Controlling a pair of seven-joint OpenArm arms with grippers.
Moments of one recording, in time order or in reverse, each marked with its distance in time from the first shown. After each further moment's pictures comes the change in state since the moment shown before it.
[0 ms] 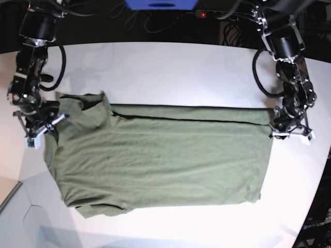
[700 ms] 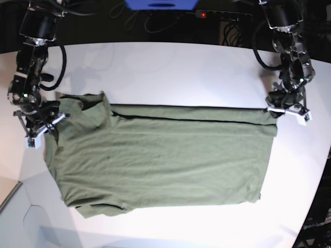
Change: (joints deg) left arm 14.2 0.5 3.2 14.6 -0.2 0.2 1.4; right arm 0.1 0.0 0.0 0.0 0.0 0.0 0.0
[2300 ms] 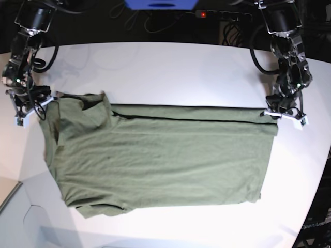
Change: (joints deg) left arm -2.2 0.0 1.4 -2.7 0.0 -0.2 -0.7; right arm -4.5 1.6 5.9 -6.2 0.0 0.0 3.6
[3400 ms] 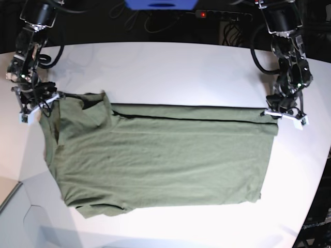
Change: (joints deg) left arm 0.1 -0.2 0.0 0.0 0.0 0.0 0.0; right arm -1.7 -2.0 -0.2 1.1 1.0 0.0 1.3
